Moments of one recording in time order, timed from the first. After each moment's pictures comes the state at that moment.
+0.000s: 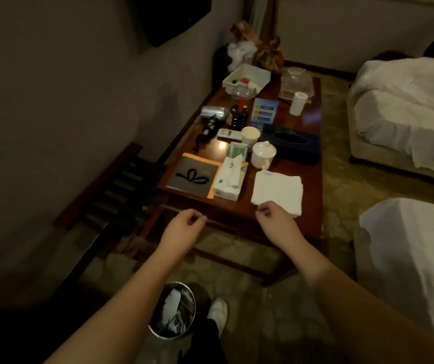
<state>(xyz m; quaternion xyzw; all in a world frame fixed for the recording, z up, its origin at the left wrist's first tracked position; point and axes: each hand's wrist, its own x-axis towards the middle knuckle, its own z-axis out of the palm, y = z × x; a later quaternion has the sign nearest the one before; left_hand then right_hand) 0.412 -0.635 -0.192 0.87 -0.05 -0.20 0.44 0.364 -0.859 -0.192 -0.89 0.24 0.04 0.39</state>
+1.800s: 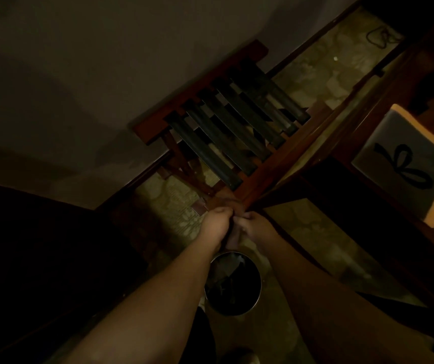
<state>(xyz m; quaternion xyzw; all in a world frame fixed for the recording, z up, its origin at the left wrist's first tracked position) 0.582 -0.428 -0.506 0.64 0.37 -0.29 0.61 0.583 -0.540 -0.496 -0.74 0.27 0.36 0.50</state>
